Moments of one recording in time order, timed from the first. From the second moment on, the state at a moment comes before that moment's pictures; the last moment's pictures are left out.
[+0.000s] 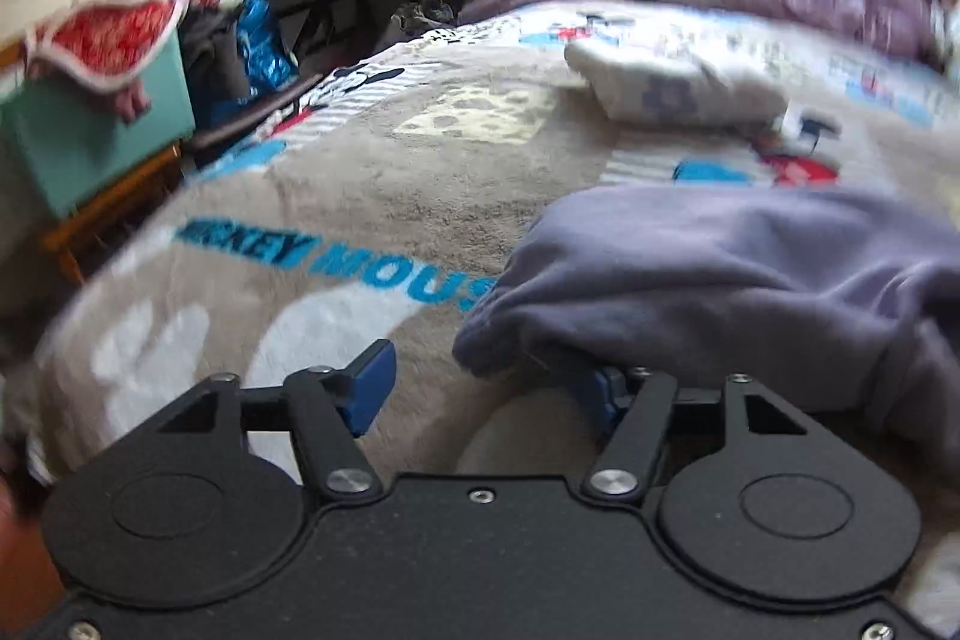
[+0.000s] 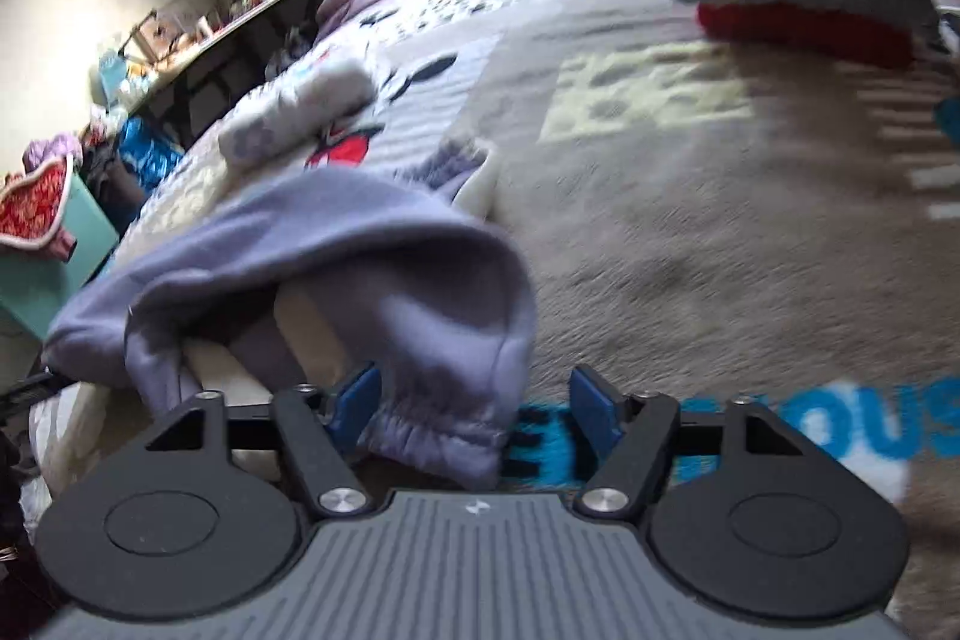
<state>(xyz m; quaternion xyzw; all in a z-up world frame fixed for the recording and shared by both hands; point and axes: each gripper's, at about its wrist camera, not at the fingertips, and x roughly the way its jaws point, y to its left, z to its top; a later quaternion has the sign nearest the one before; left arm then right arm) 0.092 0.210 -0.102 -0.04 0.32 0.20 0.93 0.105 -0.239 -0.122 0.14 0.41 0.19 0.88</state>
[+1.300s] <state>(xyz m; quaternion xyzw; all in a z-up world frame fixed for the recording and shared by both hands) 0.050 0.206 -0.069 -0.25 0.23 0.11 0.93 0.013 -0.336 -0.076 -0.29 0.26 0.15 0.91</state>
